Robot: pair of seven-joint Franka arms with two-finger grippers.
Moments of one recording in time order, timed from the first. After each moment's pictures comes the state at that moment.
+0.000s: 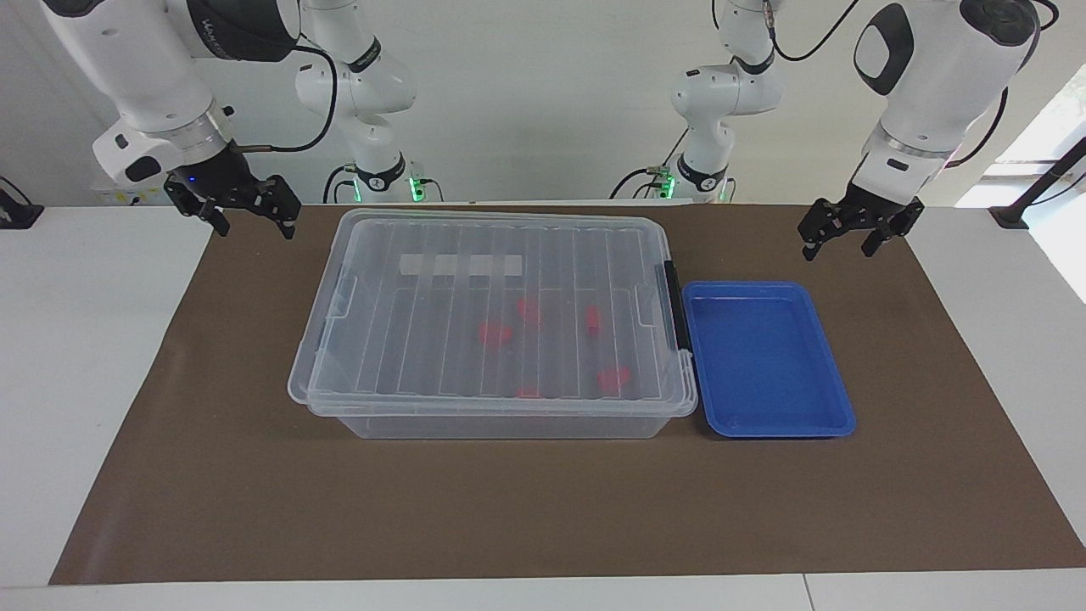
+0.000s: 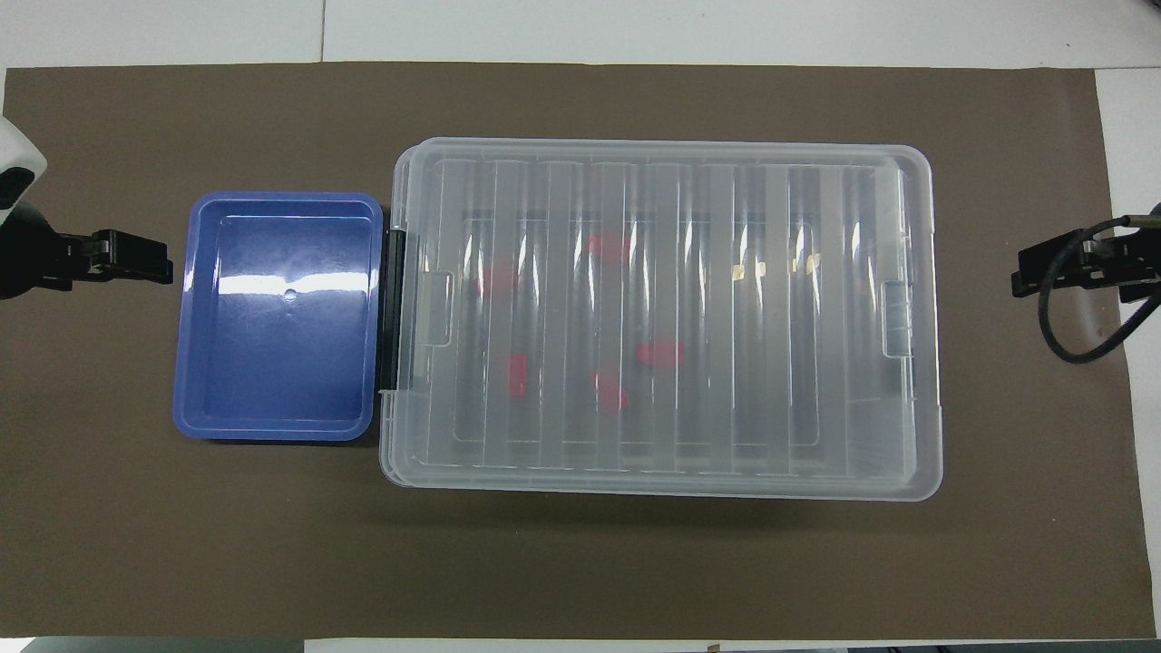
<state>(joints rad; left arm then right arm) 0.02 -0.05 -0.10 -1.73 0.00 1.72 -0.07 0.03 0.00 -0.06 -1.59 -0.01 1.51 0.05</state>
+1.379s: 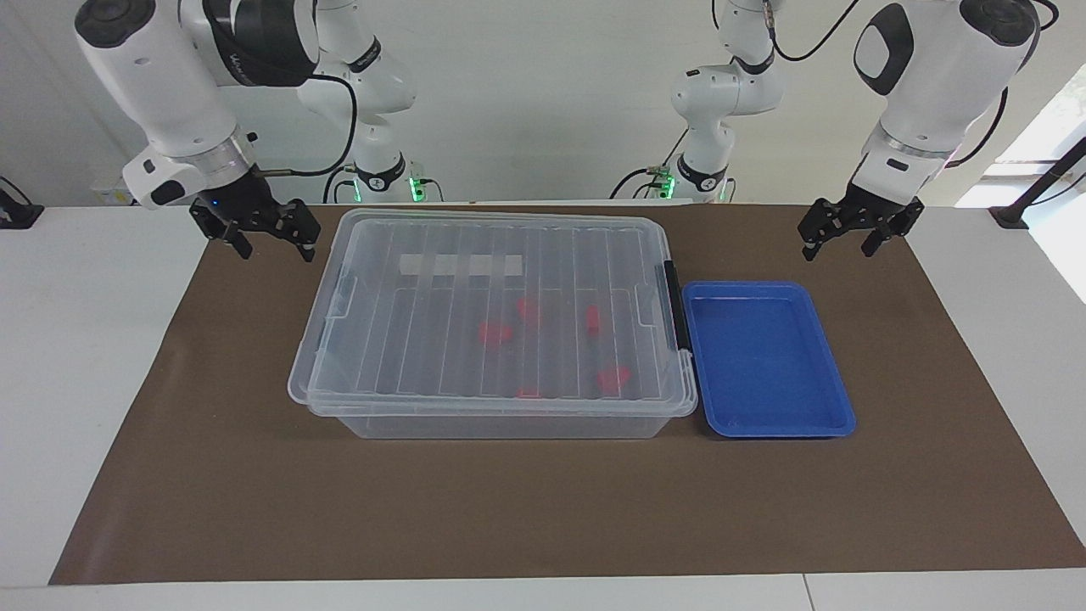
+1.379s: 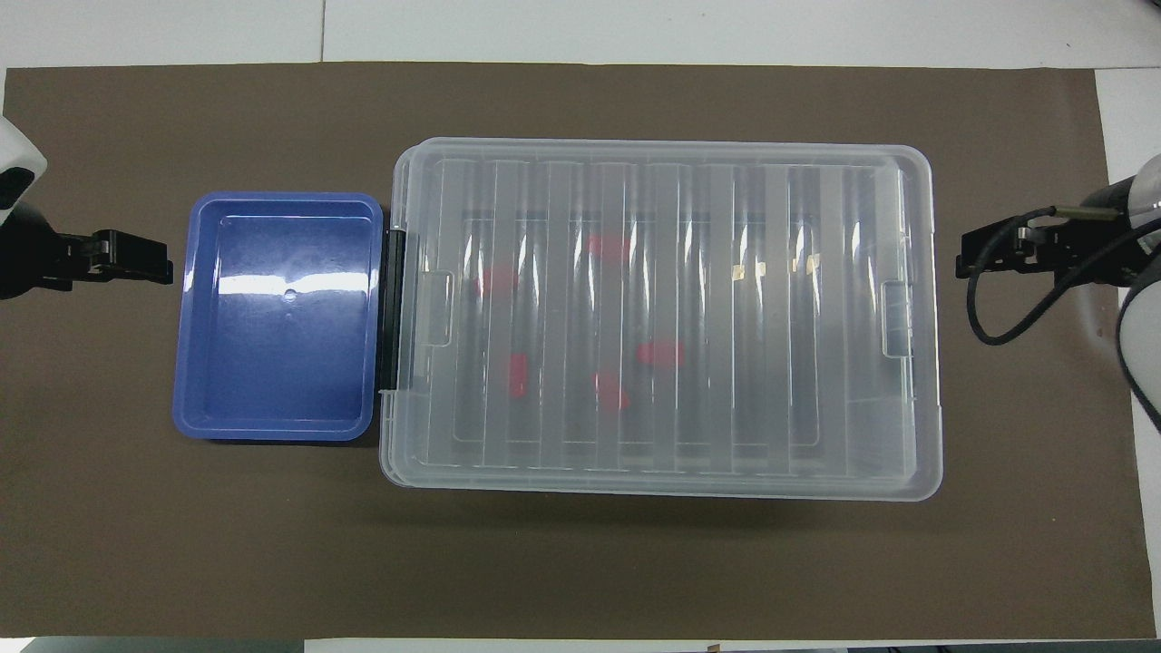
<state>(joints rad) 0.02 -0.05 -0.10 -1.73 0.00 1.72 -0.07 0.03 0.00 -0.01 -1.69 0.03 1.68 0.15</state>
